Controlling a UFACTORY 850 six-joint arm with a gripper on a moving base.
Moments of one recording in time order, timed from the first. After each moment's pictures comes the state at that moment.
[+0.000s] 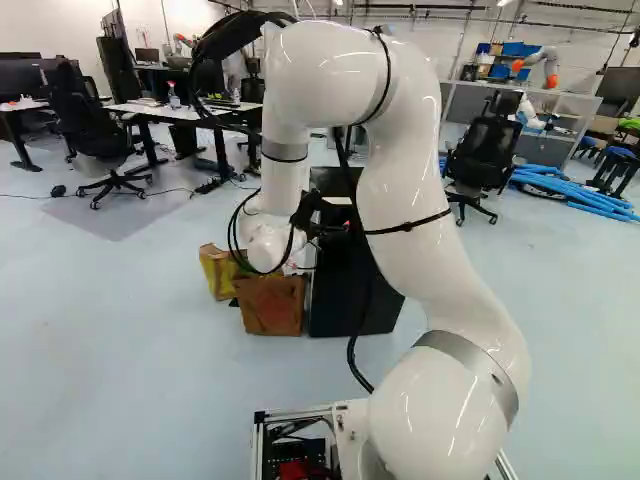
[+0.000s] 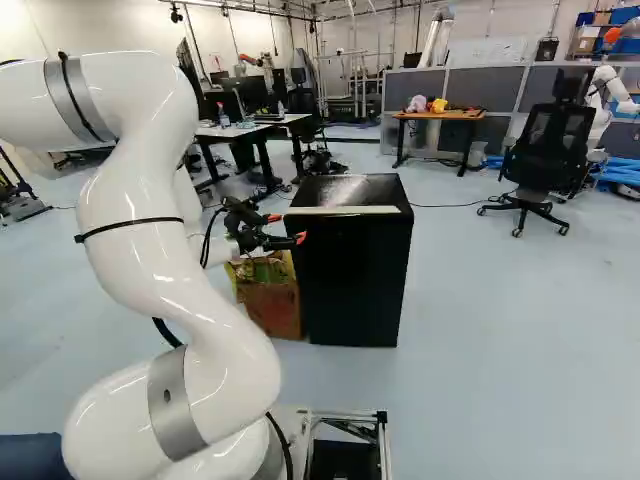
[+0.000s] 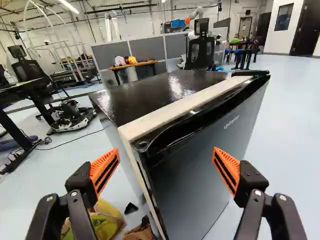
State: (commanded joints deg) arm 30.9 -36.1 -43.8 70.6 77.1 0.0
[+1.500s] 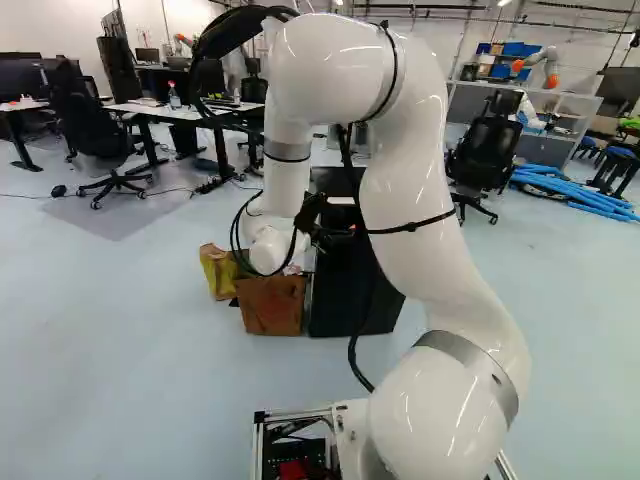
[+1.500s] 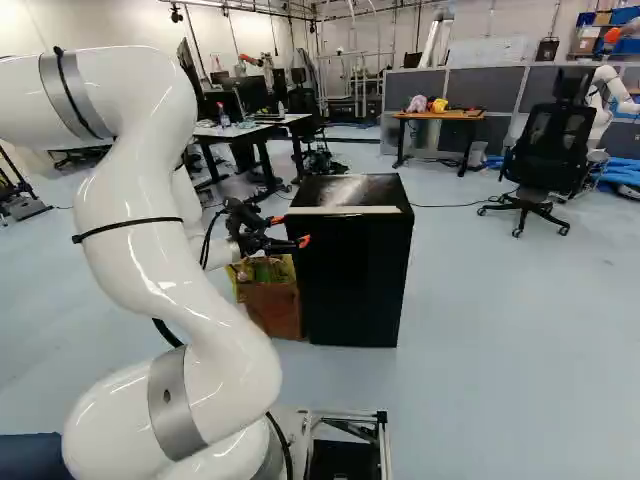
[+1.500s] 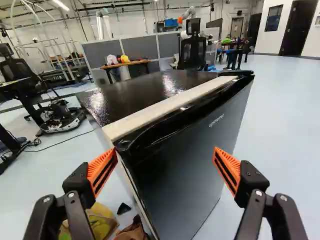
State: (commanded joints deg) arm 30.8 -34.9 -41.6 73.2 77.1 0.0
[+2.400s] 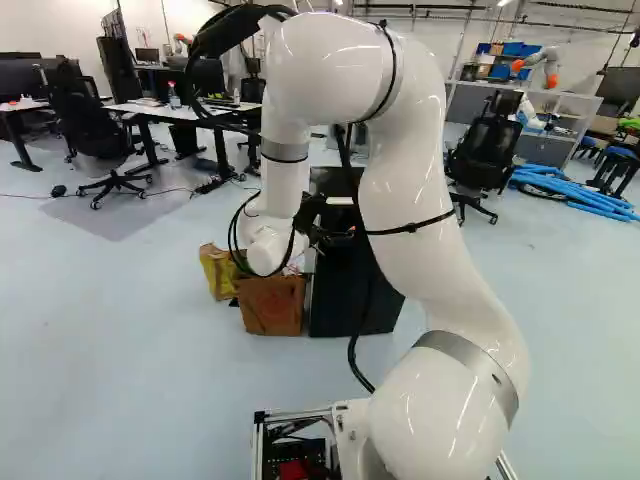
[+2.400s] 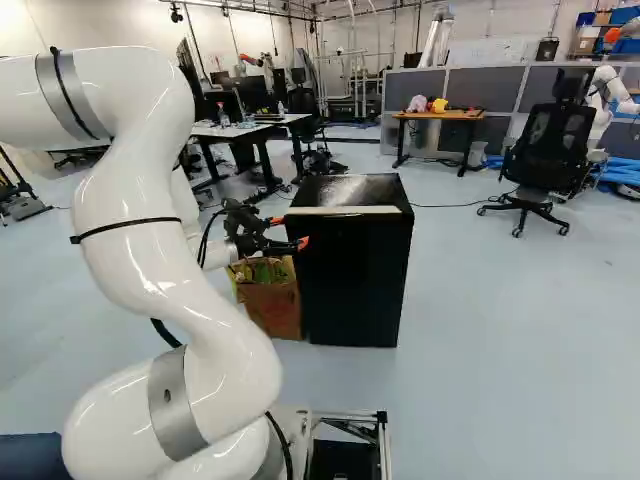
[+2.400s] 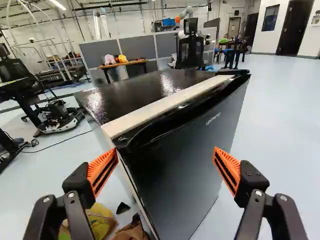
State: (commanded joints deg) arm 32.0 -35.0 -41.8 74.8 77.1 0.0
